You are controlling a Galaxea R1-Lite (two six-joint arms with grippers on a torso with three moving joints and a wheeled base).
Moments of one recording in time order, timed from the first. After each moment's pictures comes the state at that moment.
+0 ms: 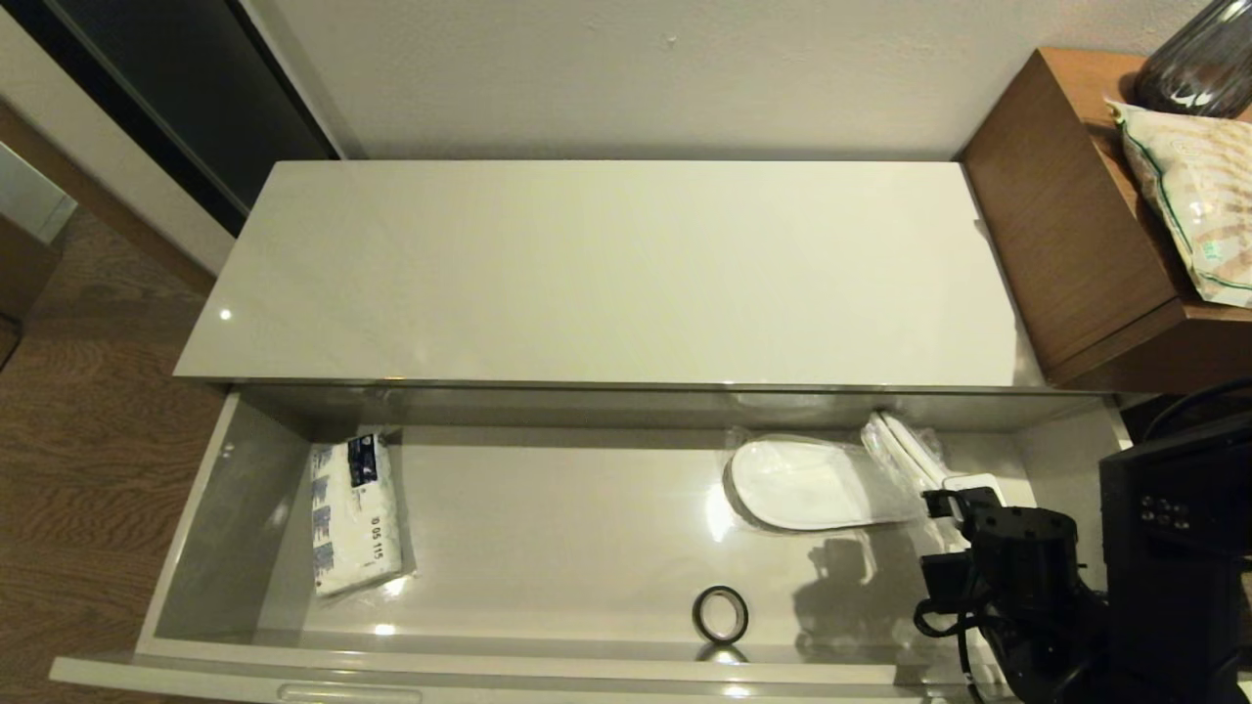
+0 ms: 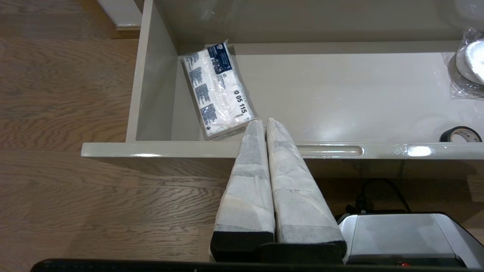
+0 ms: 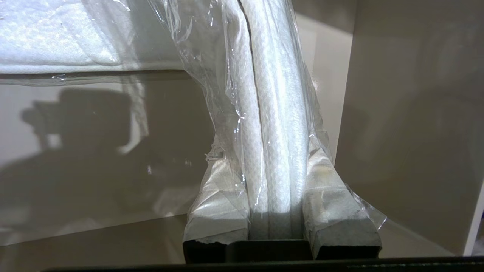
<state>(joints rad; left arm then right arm) 0.00 0.00 -0.02 0.05 -0.01 0.06 0.33 2.20 -0.18 -1.52 -0.66 -0.14</state>
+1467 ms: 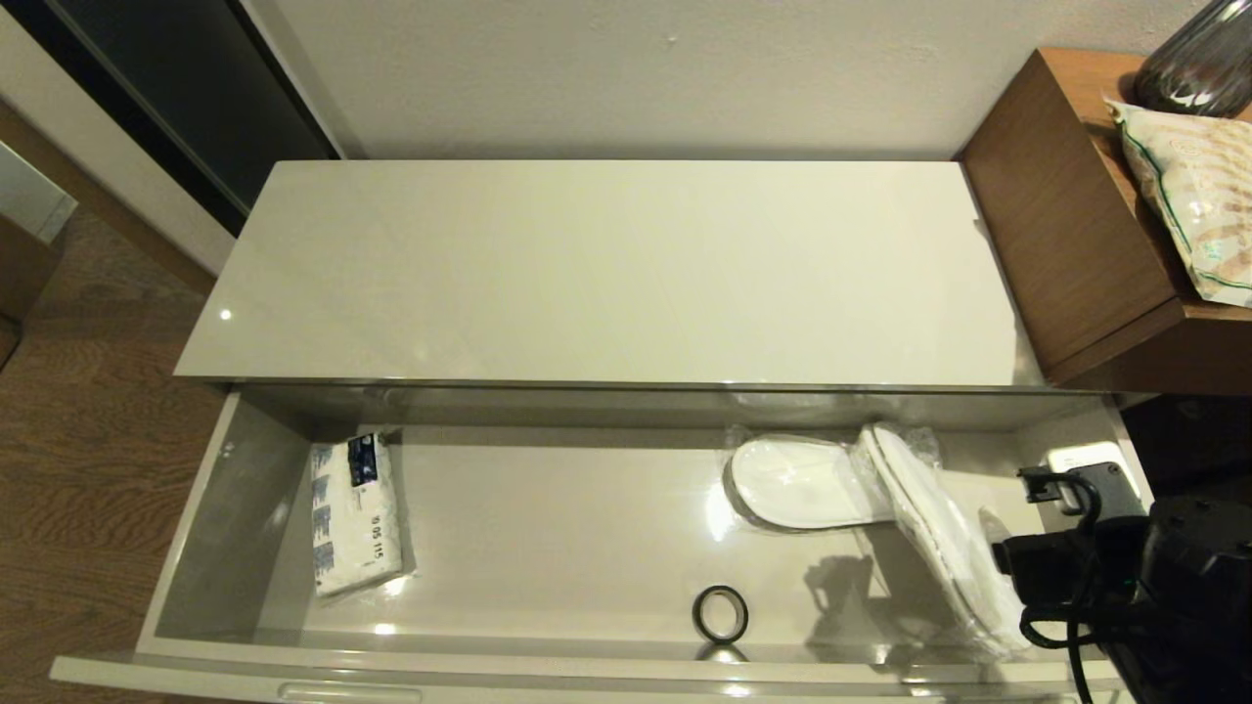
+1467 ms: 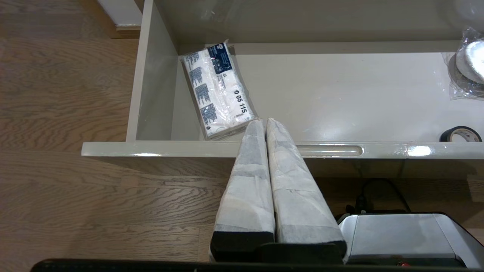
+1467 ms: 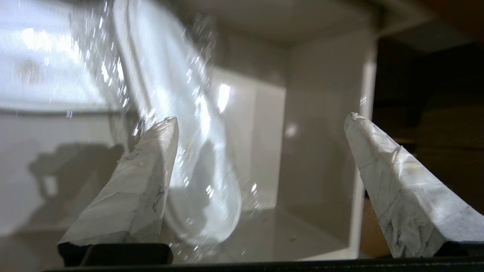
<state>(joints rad) 0.00 0.00 -0.02 0.05 -0.01 0.06 0.35 1.77 -0.03 -1.49 -0.68 -0.31</state>
